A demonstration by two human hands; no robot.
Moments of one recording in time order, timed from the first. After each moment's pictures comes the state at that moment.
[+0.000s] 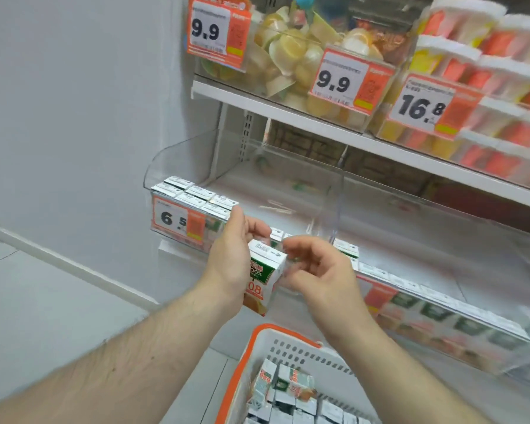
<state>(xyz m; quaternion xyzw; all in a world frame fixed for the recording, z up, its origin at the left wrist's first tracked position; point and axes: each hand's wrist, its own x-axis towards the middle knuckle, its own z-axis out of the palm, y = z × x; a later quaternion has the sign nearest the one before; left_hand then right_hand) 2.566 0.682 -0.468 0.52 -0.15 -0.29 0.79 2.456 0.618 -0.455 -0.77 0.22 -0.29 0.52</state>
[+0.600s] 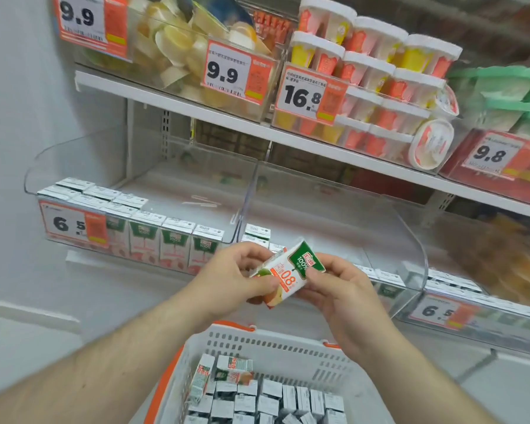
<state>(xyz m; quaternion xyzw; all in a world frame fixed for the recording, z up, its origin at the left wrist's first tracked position) 2.486 0.642 -0.471 0.58 -0.42 -0.39 0.58 2.325 0.558 -0.452 -0.60 0.33 -0.35 0.64</state>
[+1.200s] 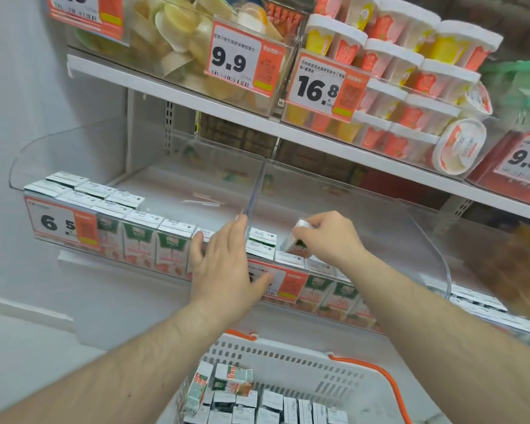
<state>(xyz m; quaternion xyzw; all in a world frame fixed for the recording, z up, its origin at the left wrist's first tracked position) 2.498 0.600 -0.503 0.81 -0.46 0.06 0.35 2.399 0.456 -0.427 -0.84 0.48 -0.15 0.20</state>
